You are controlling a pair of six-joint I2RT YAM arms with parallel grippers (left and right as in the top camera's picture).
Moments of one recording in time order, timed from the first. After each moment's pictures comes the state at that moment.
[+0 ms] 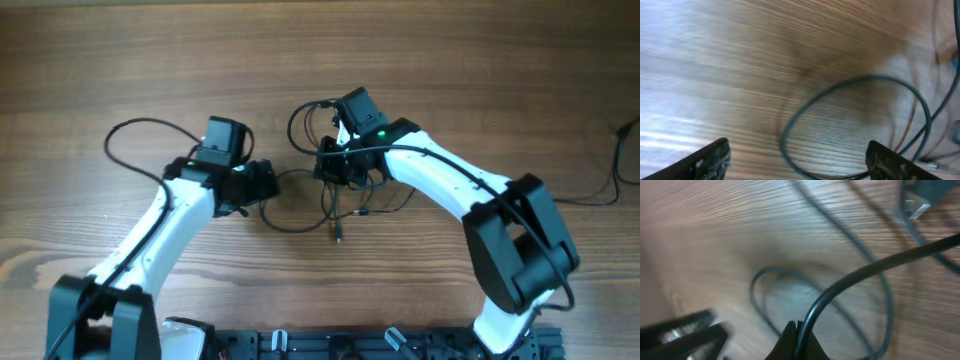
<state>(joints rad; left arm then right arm) -0.26 1.49 0.87 -0.66 0.10 -0.54 0.56 1.89 1.24 -0.49 -0.48 0.78</state>
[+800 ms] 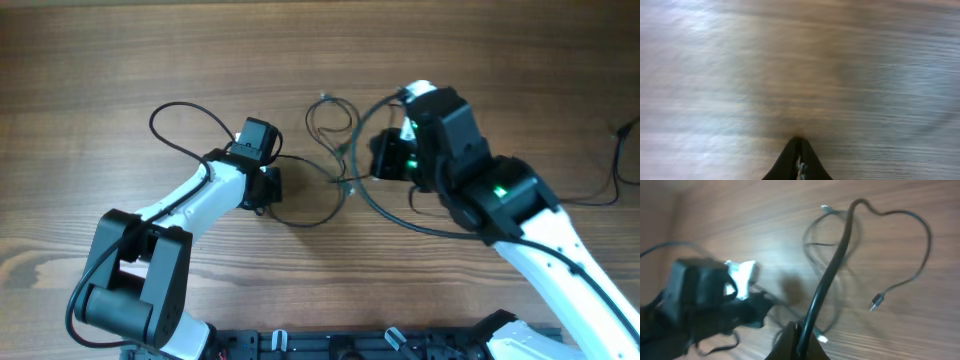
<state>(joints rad) -0.34 1.72 0.90 -0.57 -0.06 -0.43 0.55 1.25 1.23 -0.78 -0.05 0.66</state>
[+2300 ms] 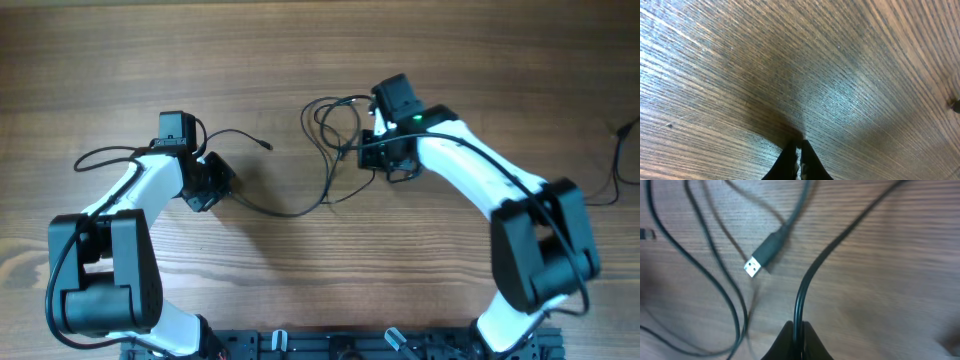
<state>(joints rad) 0.05 1.73 0.90 -0.57 0.23 -0.69 0.42 1.88 1.23 -0.62 -0.23 0.46</state>
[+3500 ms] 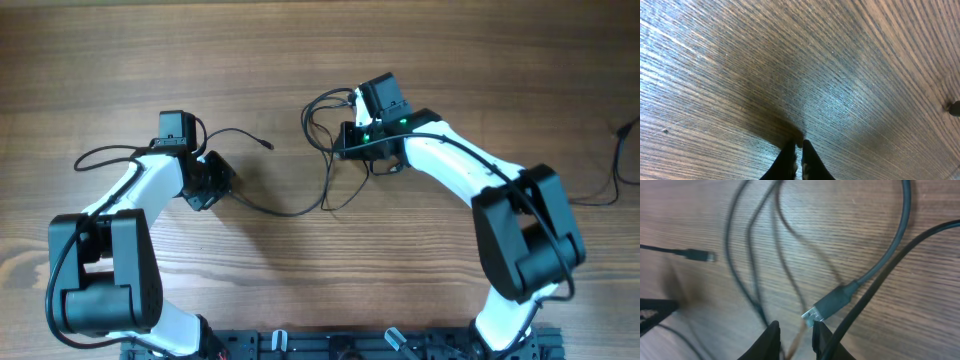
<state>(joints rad) 0.05 1.73 0.90 -0.56 0.23 -0.69 0.44 1.92 1.23 -0.39 -0.33 0.45</state>
